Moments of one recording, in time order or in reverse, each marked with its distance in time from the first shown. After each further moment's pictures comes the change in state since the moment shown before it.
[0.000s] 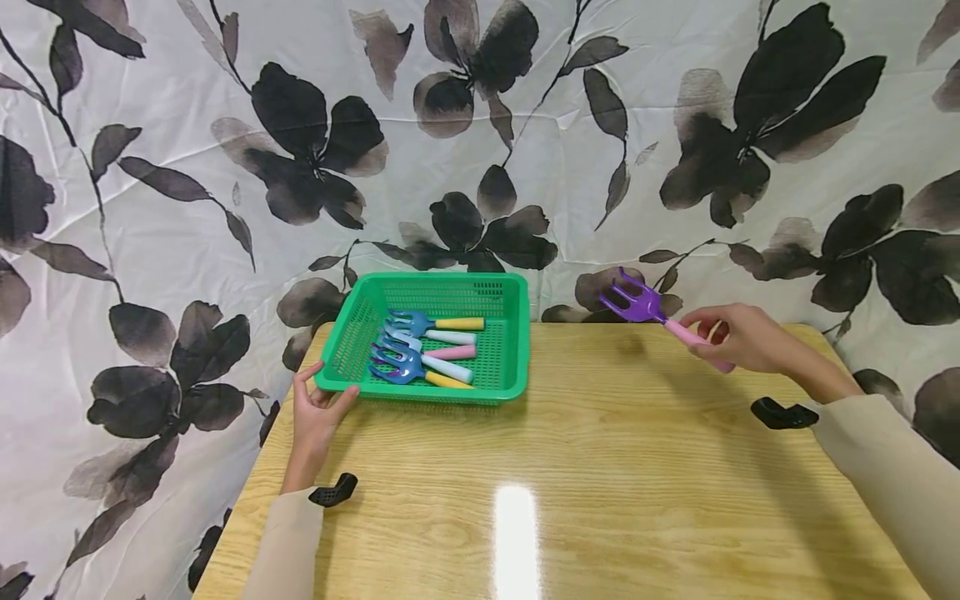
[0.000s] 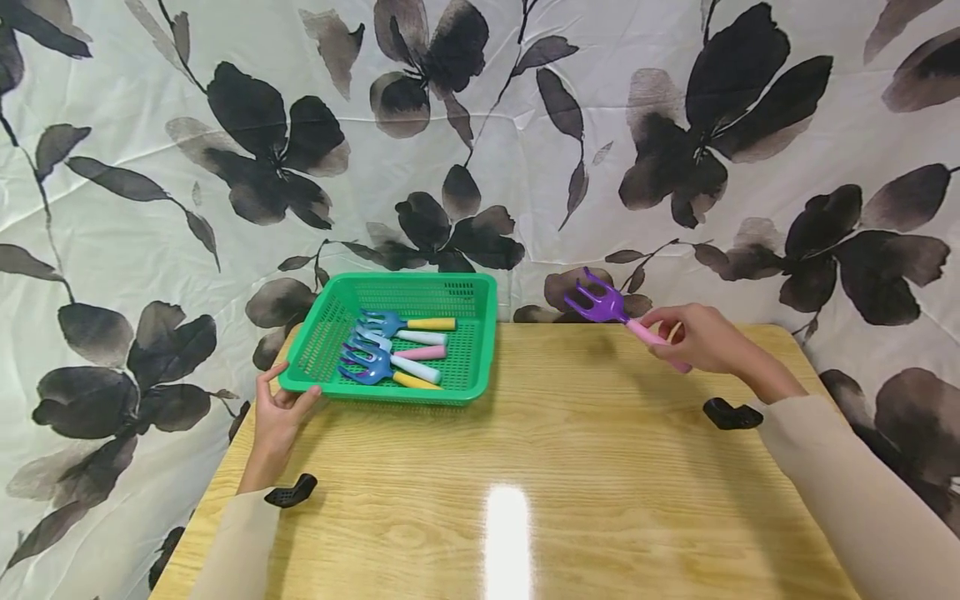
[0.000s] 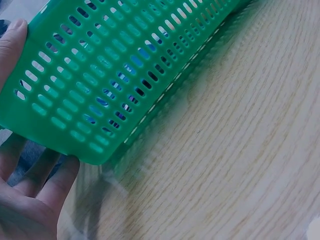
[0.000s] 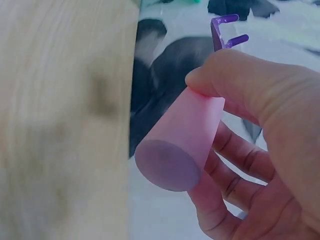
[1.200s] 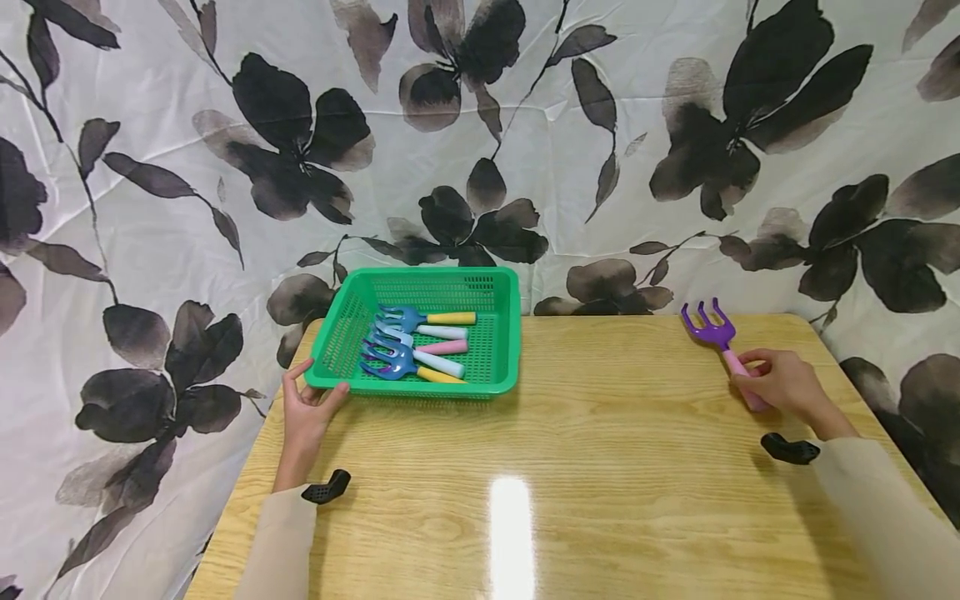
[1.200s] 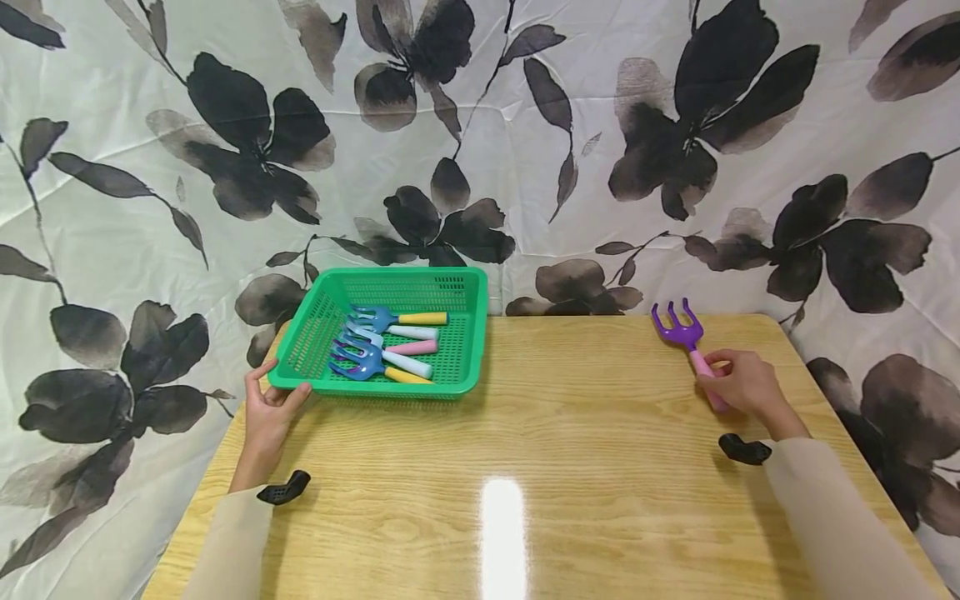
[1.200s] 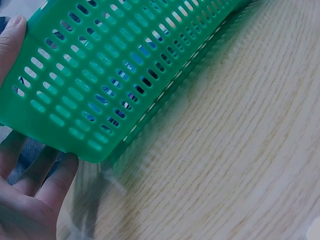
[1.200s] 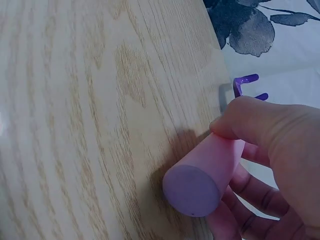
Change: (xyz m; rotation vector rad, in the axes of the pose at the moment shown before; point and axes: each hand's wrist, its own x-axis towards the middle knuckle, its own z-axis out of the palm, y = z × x) left_hand -0.004 0.009 0.005 -0.022 0.022 -0.042; right_hand -0.060 0.126 0.054 0.028 0.140 0.352
